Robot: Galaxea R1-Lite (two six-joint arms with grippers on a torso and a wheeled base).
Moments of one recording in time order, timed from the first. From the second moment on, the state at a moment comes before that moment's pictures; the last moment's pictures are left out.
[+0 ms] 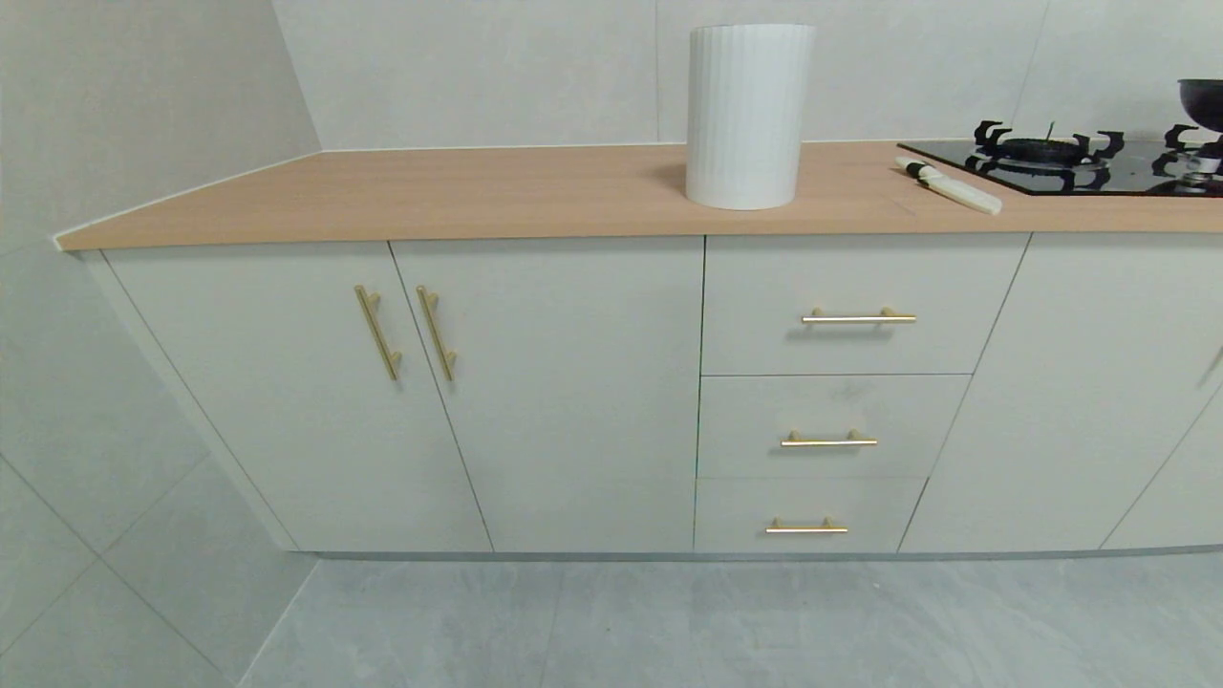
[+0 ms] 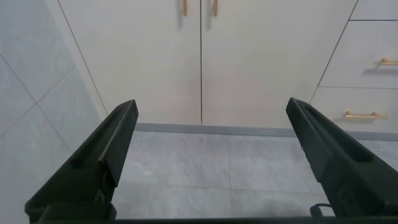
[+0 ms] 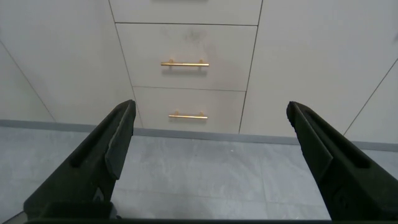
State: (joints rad) left arm 0.00 0.00 0.00 0.00 0.04 0.00; right arm 0.00 0.00 0.00 0.00 0.06 -0.01
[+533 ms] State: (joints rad) left arm 0.00 0.00 0.00 0.00 0.04 0.01; right arm 0.00 0.00 0.00 0.00 0.06 -0.01
